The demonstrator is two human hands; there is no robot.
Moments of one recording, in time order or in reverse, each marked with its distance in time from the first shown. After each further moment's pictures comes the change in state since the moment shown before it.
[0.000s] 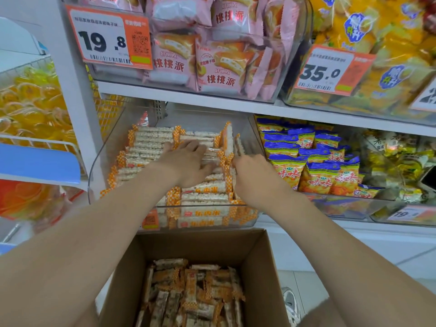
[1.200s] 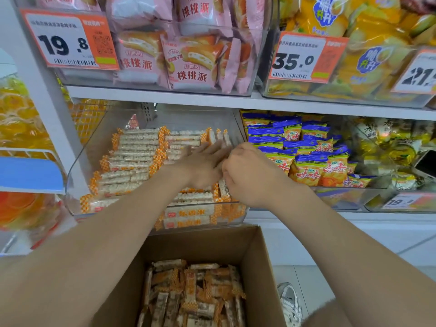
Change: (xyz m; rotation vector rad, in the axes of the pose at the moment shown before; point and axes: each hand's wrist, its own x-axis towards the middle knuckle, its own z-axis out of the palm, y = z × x) left_hand 0.026 0.057 0.006 -0.111 -0.040 0.140; right_hand -0.009 0.029 -0.010 -0.152 -0.033 -0.195
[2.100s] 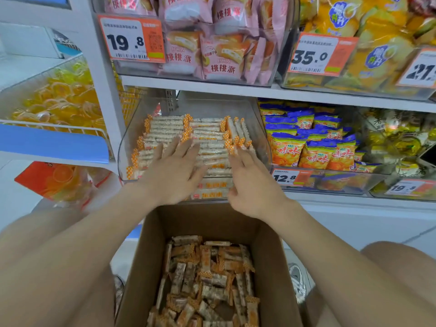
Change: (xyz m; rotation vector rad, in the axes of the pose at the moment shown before) left_hand -0.149 -0.035 0.008 0.014 0.245 -0.102; right_hand -0.044 -0.060 0.031 0.208 0.011 0.103
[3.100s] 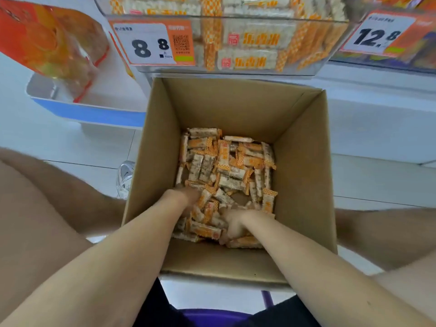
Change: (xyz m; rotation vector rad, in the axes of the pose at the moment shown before) left_hand -0.161 -0.014 0.290 0.110 -1.275 -0.085; right_hand -0.136 -0.054 0.335 0.103 -1.363 -0.010
